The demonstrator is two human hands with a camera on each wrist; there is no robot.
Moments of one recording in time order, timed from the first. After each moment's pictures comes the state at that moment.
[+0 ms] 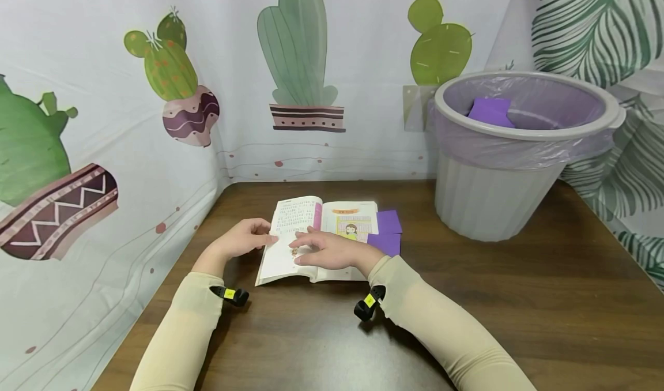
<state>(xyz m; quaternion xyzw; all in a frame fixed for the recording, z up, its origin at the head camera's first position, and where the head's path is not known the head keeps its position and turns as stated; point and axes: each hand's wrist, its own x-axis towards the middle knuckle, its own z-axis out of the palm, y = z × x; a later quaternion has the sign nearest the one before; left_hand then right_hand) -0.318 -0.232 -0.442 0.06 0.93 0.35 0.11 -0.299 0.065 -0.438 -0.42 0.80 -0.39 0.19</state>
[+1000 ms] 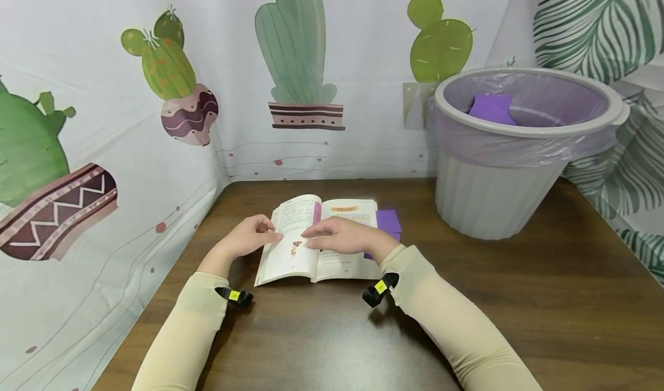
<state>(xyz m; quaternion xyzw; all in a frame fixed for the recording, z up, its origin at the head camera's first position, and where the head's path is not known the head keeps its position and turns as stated) -0.316 -0.219 -0.442 0.04 0.94 0.32 0.07 -0.314 0.091 -0.420 -0.40 0.80 -0.40 0.19</state>
